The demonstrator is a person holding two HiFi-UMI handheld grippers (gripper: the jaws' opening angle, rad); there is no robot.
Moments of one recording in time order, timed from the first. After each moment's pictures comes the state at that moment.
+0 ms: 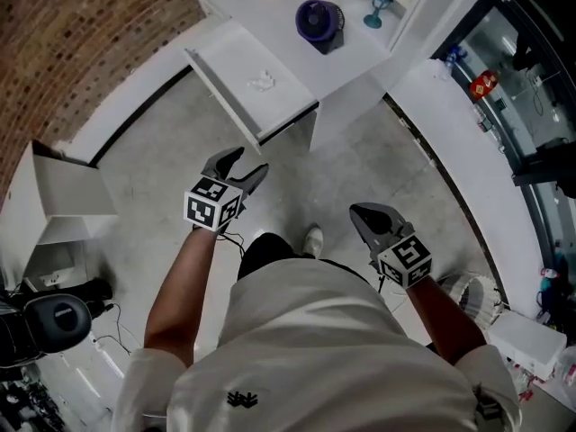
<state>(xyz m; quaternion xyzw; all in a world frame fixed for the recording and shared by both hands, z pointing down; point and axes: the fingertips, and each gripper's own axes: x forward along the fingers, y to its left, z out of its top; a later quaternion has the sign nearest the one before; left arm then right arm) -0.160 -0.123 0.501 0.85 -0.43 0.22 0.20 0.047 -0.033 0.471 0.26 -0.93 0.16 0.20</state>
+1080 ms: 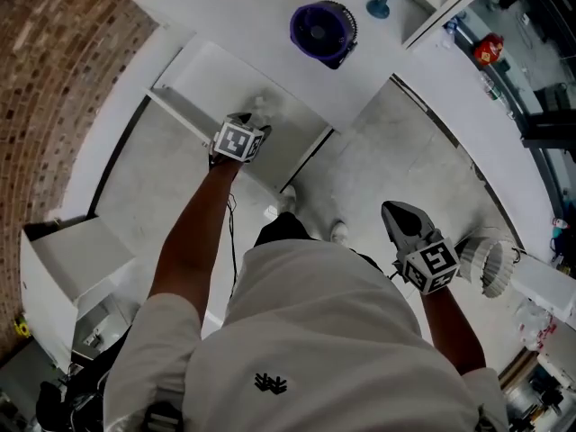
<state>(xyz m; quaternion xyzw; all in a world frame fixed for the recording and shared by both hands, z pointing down) -0.244 -0.451 0.705 0.81 -0.31 0.42 0.25 -0.005 -0.231 0.503 0.44 -0.83 0.26 0.22</state>
